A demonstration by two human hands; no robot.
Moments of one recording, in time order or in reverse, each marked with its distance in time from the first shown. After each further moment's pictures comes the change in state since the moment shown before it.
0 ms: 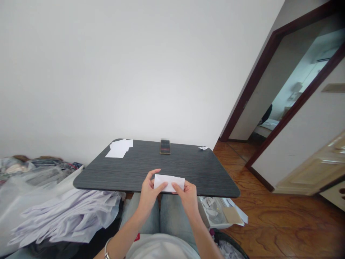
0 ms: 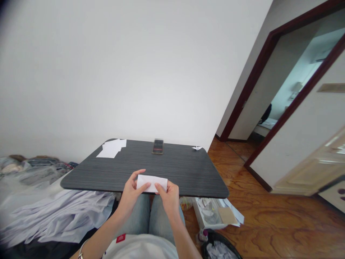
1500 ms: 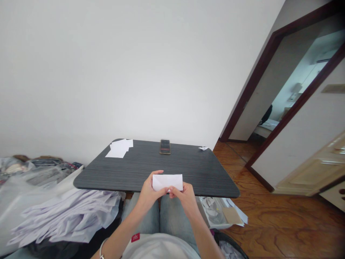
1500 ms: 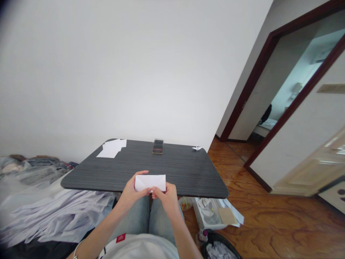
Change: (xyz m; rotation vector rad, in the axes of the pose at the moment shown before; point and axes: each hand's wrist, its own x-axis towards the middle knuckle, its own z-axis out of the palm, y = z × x) left_hand 0.003 -0.001 -0.011 0.279 -0.094 0.046; right_hand -0.003 -0.003 0.002 -0.012 -0.077 0.087
